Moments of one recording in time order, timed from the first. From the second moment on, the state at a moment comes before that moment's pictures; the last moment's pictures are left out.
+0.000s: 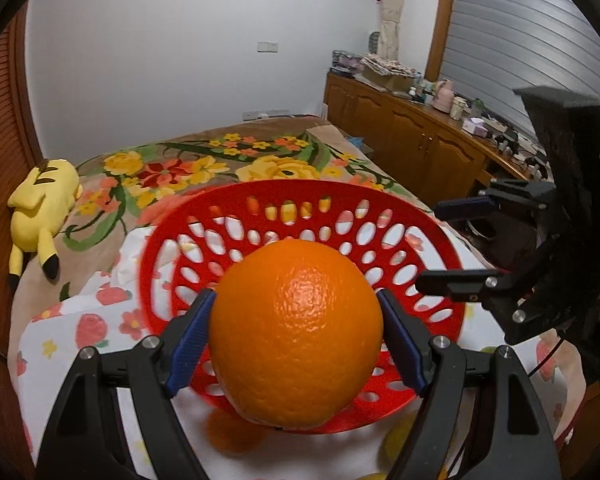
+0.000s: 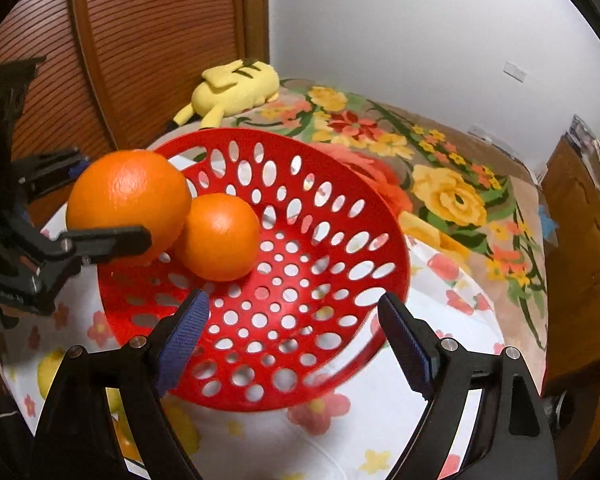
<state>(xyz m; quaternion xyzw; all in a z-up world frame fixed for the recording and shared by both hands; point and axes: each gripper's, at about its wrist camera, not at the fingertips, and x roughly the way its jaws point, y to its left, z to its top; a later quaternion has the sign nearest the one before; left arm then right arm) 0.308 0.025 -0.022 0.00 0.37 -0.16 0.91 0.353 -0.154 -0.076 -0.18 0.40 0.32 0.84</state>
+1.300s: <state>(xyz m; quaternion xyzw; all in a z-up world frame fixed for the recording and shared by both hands) 0.277 0.001 0.001 -0.02 0.35 -0.16 0.92 0.298 -0.239 -0.062 -0.11 0.36 0.28 0.88</state>
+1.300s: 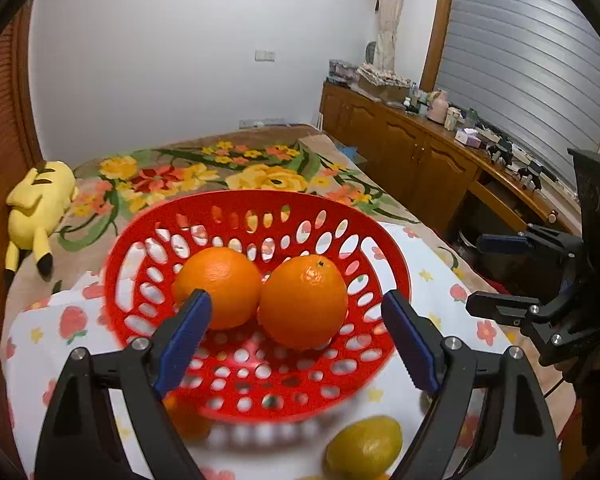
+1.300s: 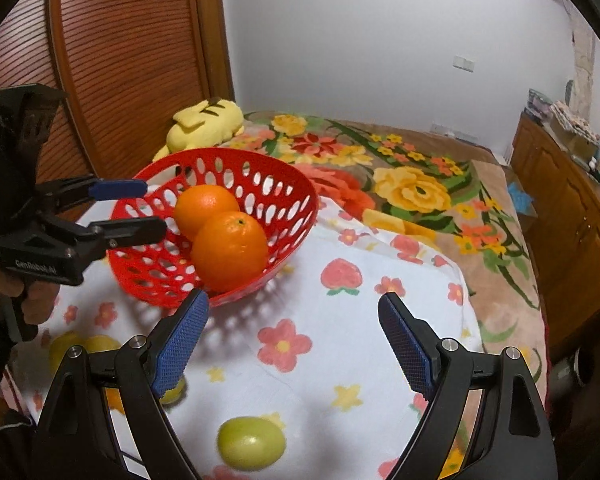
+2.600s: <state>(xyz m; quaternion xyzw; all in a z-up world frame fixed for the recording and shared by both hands) 0.130 0.052 -0.086 -0.06 0.38 -0.13 0.91 0.212 -0.256 -0.147 -0.04 0.39 0.22 0.89</state>
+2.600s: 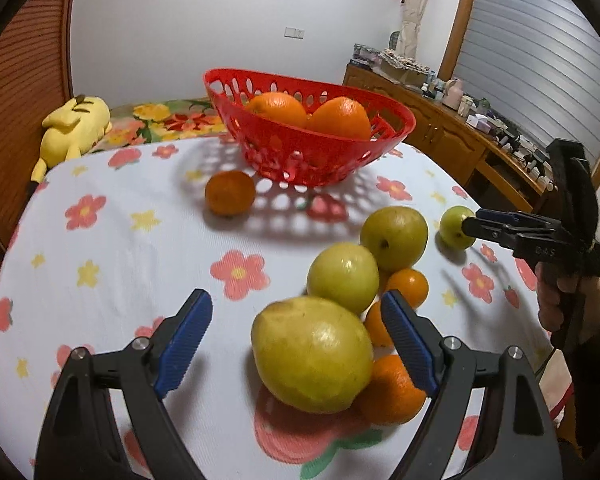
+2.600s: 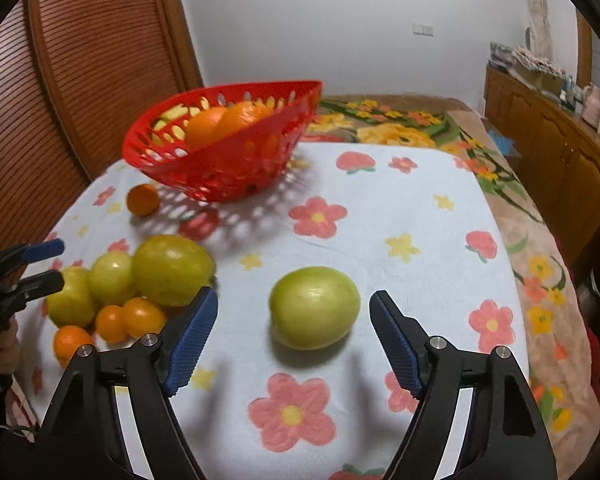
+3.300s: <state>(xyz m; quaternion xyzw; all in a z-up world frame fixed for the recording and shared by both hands) 0.127 0.051 -0.105 -0.08 0.40 -0.13 0.90 0.223 -0.244 -0.169 -0.06 0.42 0.21 0.88</state>
